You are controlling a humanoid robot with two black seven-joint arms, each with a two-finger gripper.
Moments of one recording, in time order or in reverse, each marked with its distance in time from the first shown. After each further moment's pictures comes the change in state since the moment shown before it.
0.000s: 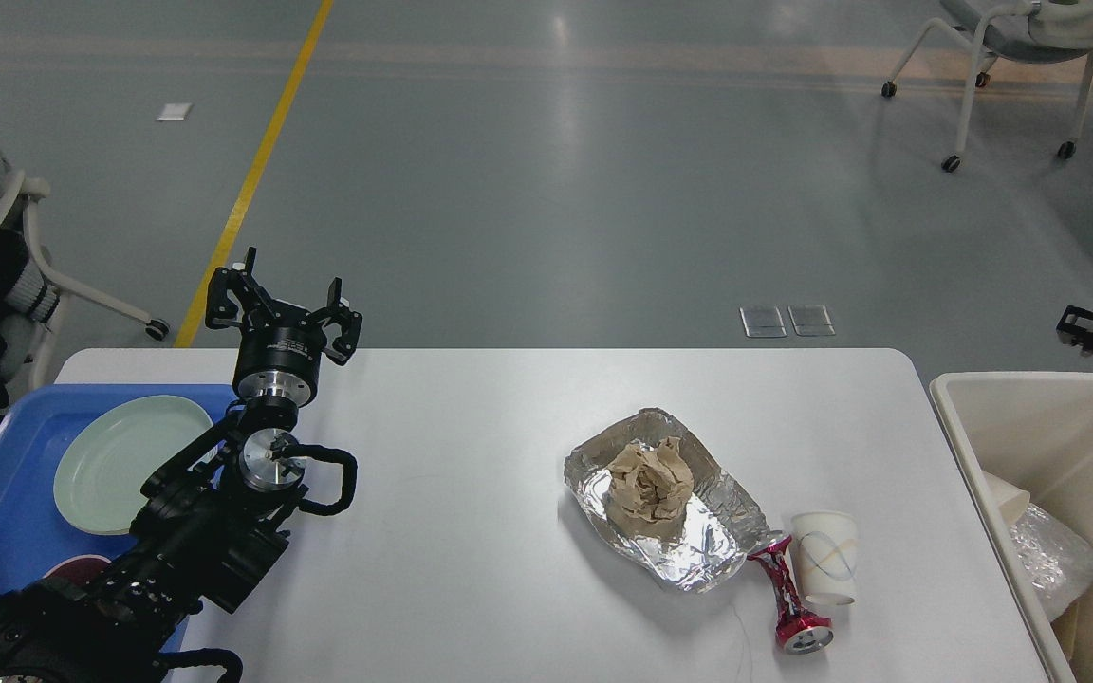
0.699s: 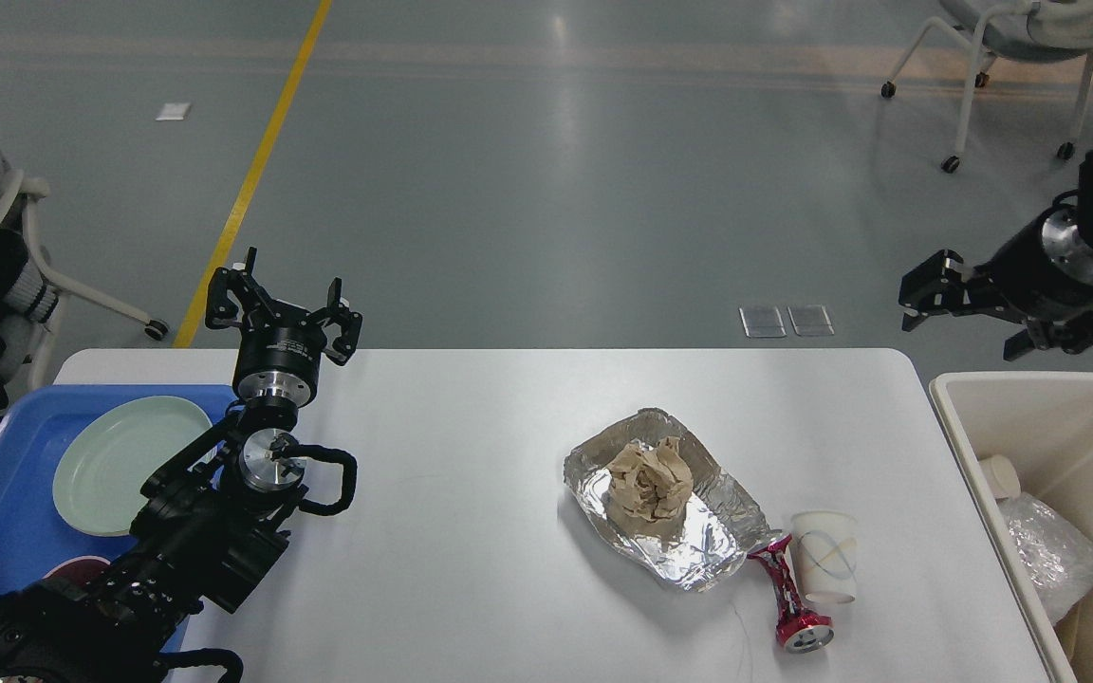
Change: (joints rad) left arm 0.000 0.000 0.000 0.001 0.000 0.000 0.000; right arm 0.706 -0.056 -0.040 0.738 0.040 0.357 -0.011
